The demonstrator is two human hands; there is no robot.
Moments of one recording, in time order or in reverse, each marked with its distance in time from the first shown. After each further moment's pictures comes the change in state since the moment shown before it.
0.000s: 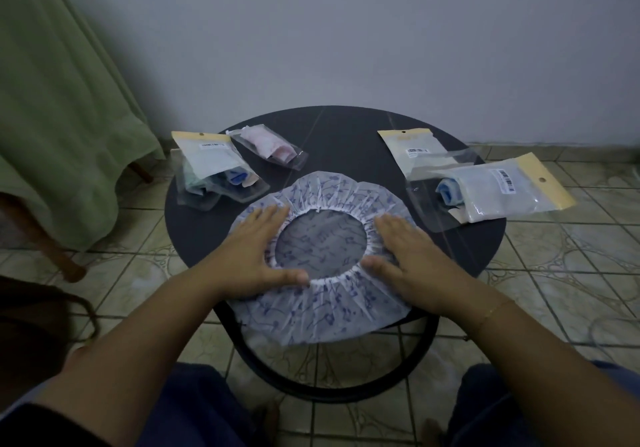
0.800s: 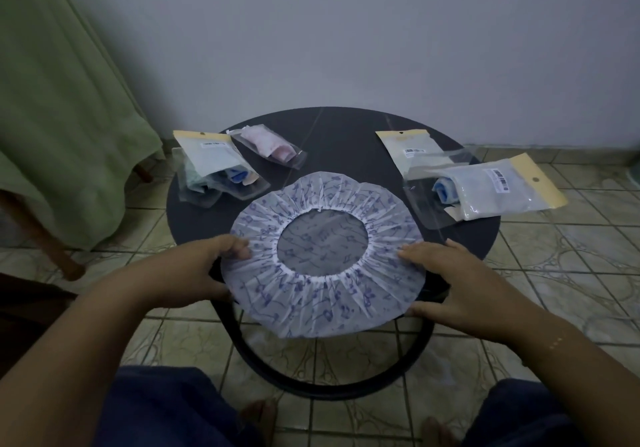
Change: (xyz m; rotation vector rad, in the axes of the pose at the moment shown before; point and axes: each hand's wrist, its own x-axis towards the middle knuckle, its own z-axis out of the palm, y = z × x) left_hand -0.044 -0.031 -0.031 -0.049 -0.135 -0.075; right_hand -0.052 0.034 -0.011 -0.010 0.139 -0.168
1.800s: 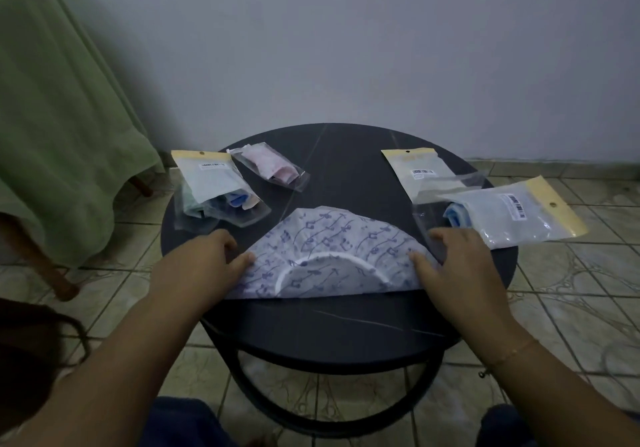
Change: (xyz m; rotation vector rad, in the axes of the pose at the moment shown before) left_hand 0.046 0.021 -0.003 0.257 0.464 -0.418; right_hand 0.059 -0.017 0.003 0.103 0.402 0.555
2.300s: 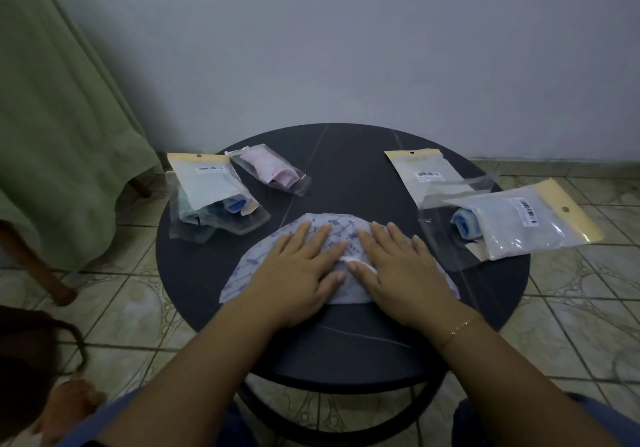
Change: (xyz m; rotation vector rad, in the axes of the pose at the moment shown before) left_hand 0.003 0.074 0.041 0.034 -0.155 0.617; right_hand 0.023 -0.032 0.044 -0.363 -0.416 -0.355
